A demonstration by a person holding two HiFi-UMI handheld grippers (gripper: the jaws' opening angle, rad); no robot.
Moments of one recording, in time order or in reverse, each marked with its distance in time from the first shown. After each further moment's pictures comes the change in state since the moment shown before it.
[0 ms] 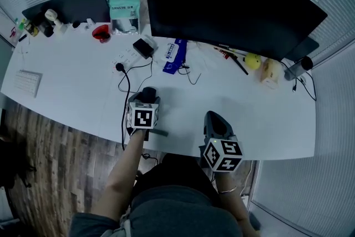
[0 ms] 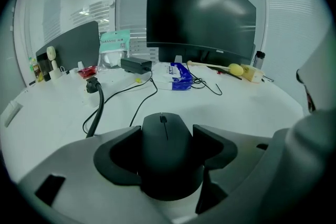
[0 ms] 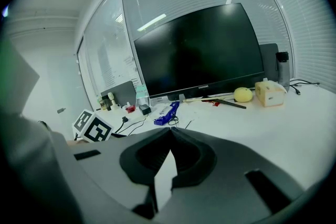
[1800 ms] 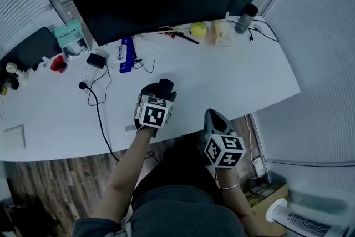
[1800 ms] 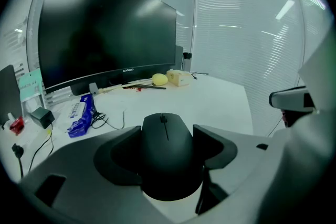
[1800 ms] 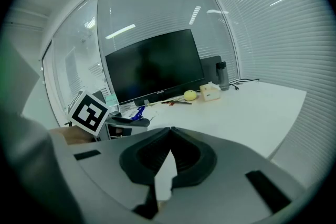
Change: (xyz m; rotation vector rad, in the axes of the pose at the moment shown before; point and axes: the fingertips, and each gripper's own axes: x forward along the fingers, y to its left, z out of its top) left arm -0.044 -0.222 0.039 0.426 -0.095 -0.469; right arm -0.132 -0.058 -0.044 0.175 -0.096 -0.359
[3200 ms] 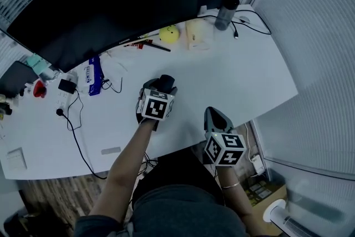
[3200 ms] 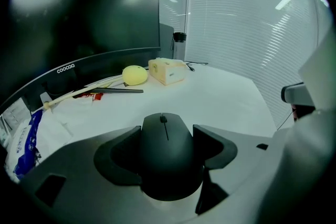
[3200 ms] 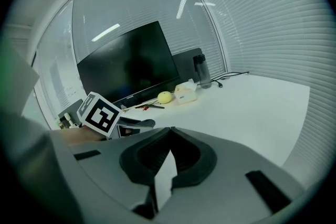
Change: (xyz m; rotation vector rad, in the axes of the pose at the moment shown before) left arm 0.157 -0.059 0.061 0.071 0.111 -0.050; right arm 0.052 -0.141 0.033 0.098 0.045 -0.038
